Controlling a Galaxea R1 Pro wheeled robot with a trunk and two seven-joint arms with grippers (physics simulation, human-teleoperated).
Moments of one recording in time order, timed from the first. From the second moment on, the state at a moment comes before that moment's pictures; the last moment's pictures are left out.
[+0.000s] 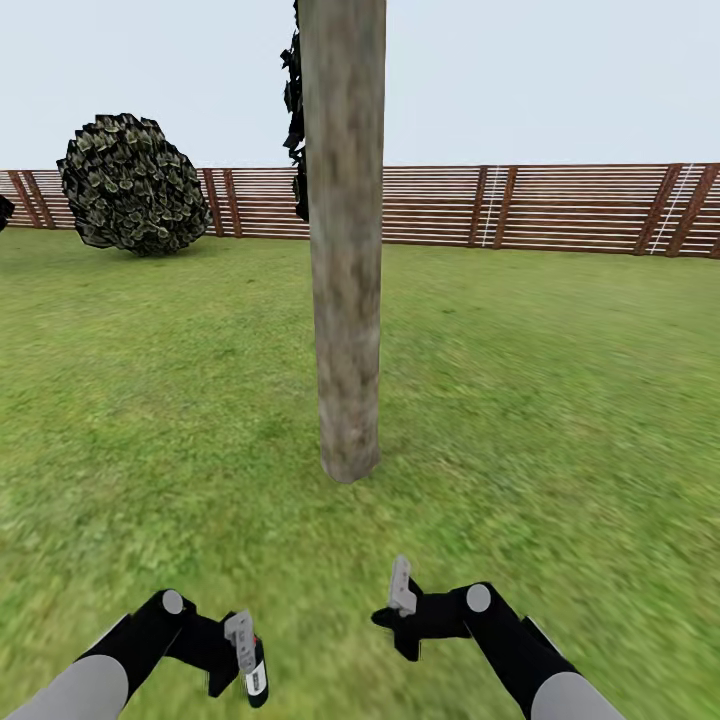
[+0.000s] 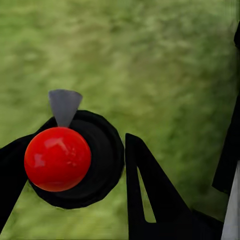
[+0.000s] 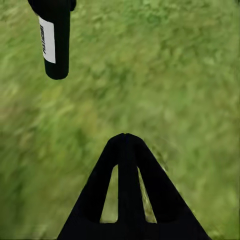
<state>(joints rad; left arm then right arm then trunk) -0.61 0.13 0.06 -0.38 -0.82 -0.12 -1.07 -0.53 0.03 0.20 -0.64 0.54 -0.19 0.91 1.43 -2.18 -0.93</state>
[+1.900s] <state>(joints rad) -0.62 -0.04 -0.09 -0.46 -0.82 -0.13 -1.08 -0.53 0.13 0.21 -0.64 0.58 -0.19 0.91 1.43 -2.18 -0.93</state>
